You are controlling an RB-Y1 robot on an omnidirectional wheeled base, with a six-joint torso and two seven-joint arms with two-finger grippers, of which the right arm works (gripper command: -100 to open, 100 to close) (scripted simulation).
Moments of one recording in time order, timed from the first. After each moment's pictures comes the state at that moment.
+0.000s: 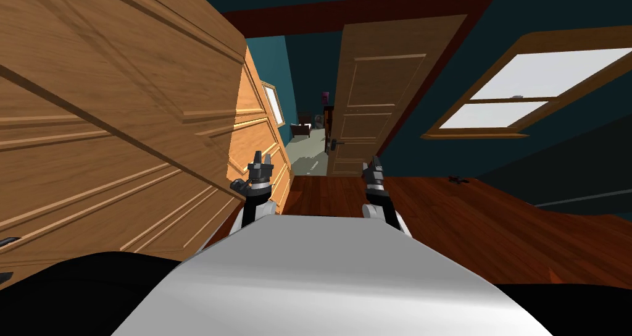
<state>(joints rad) 0.44 -0.07 -0.04 -2.10 -0.07 -0.35 0.02</state>
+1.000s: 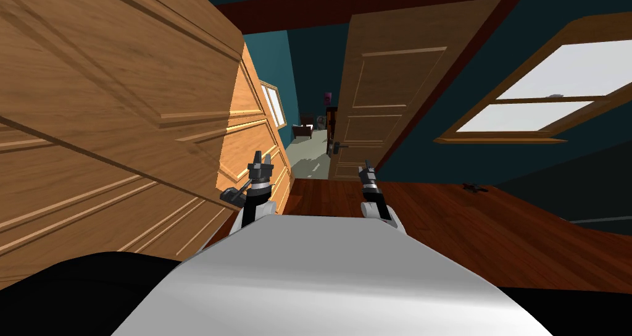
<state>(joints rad) 0.34 -0.12 -0.07 -1.89 -0.02 -0.35 -0.08</state>
